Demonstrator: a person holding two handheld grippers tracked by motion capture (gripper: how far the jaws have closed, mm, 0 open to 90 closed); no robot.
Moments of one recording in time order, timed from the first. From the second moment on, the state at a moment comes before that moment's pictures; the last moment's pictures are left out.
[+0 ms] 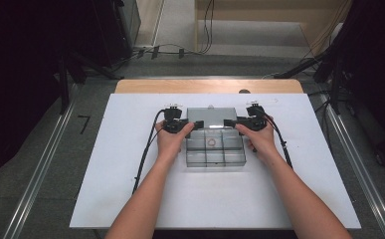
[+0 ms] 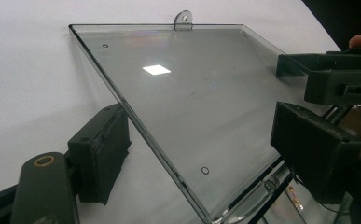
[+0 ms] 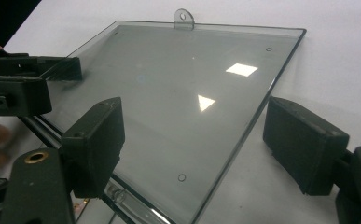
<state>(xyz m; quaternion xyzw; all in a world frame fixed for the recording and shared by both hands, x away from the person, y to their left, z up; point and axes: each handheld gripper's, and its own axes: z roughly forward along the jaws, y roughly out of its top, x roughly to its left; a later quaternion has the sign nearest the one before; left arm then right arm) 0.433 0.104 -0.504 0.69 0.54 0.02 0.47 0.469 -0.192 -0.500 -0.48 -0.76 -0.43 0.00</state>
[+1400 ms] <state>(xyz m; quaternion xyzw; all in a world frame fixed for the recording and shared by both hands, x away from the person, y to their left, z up) 0.424 0.114 -0.488 0.67 0.53 0.05 0.51 0.457 -0.204 -0.481 -0.46 -0.75 -0.48 -0.03</state>
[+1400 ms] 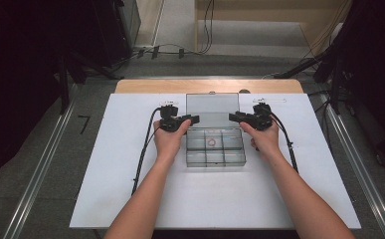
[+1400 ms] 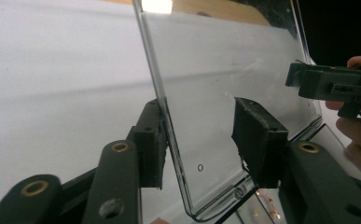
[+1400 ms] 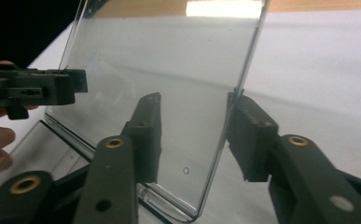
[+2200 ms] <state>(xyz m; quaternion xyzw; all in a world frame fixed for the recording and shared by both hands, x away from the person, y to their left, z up) 0.410 0.122 -0.481 0.68 0.49 0.06 0.54 0.438 -0.217 -0.474 -0.41 -0.74 -0.53 -0.07</state>
